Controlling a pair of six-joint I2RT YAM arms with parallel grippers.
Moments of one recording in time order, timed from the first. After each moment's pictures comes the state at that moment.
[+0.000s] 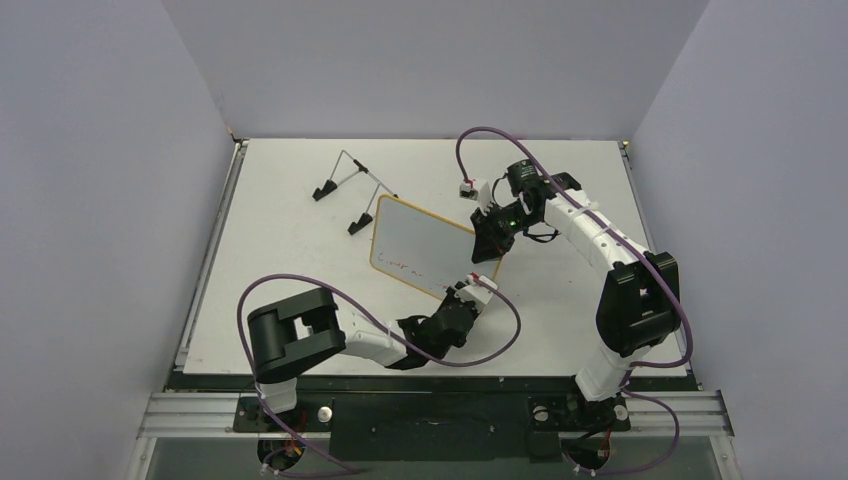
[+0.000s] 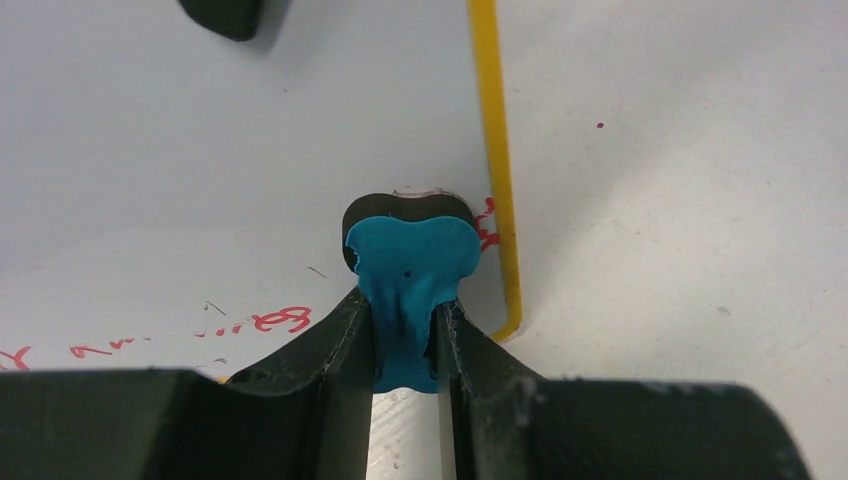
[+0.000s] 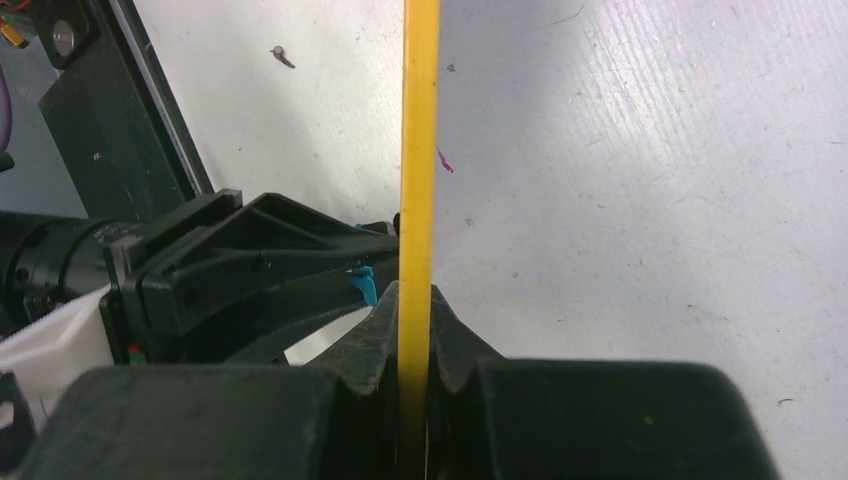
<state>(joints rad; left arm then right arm) -1.25 1.81 0.78 0.63 -0.64 -0.12 0.35 1.71 1.42 -0.97 -0.74 -0.51</state>
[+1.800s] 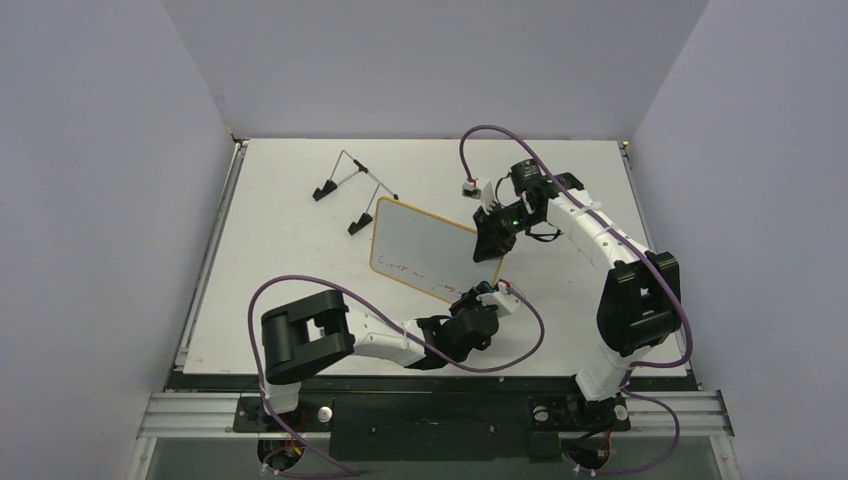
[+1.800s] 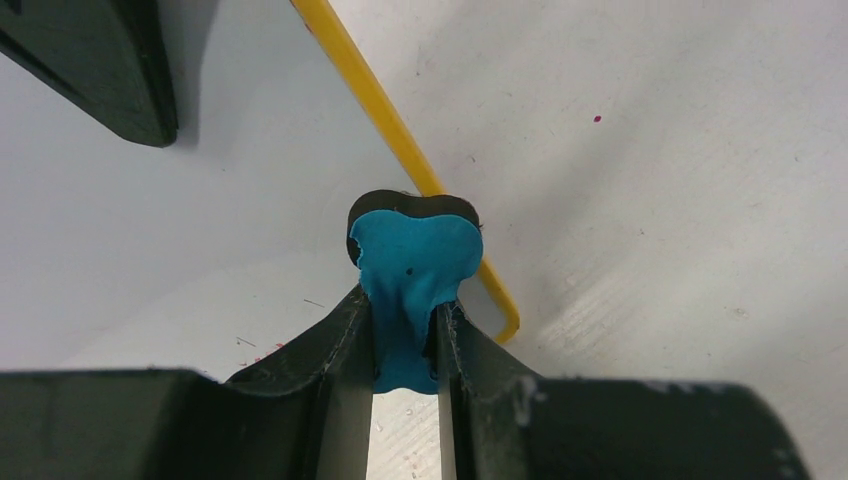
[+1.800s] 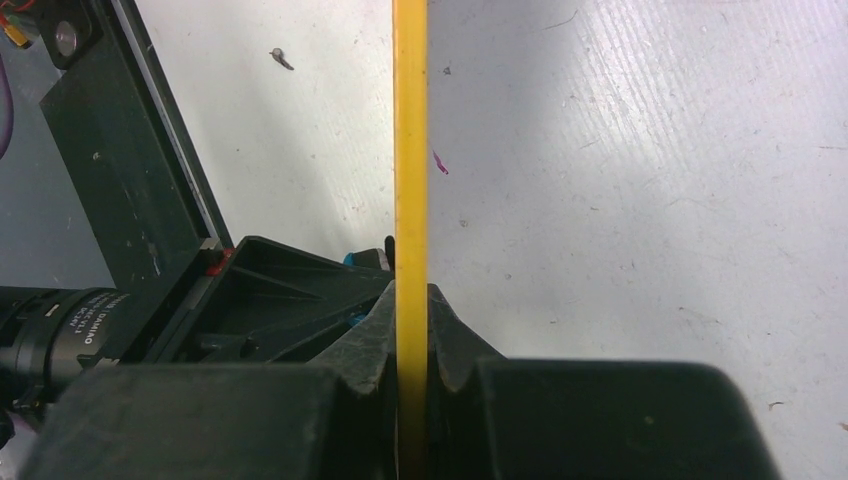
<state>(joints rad) -1.32 1.89 0.98 0.41 -0.77 0.06 0.33 1.71 1.42 -0.96 -0.76 -0.53</state>
